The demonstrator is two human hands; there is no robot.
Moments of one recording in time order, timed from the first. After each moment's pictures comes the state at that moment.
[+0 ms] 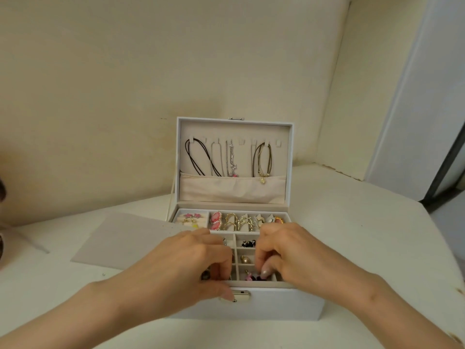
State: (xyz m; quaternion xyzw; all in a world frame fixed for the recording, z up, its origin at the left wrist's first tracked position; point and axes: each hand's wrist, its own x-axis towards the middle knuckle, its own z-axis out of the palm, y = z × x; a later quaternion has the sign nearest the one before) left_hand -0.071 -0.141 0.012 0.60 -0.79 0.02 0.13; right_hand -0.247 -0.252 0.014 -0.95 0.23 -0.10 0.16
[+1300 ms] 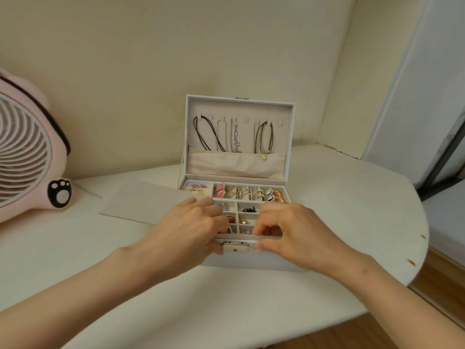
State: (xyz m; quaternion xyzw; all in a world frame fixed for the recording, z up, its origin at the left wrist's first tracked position) left_hand -0.087 -0.068 -0.005 0.59 -0.77 0.21 0.08; right_hand -0.271 -0.173 0.004 -0.95 0.20 -0.19 0.12
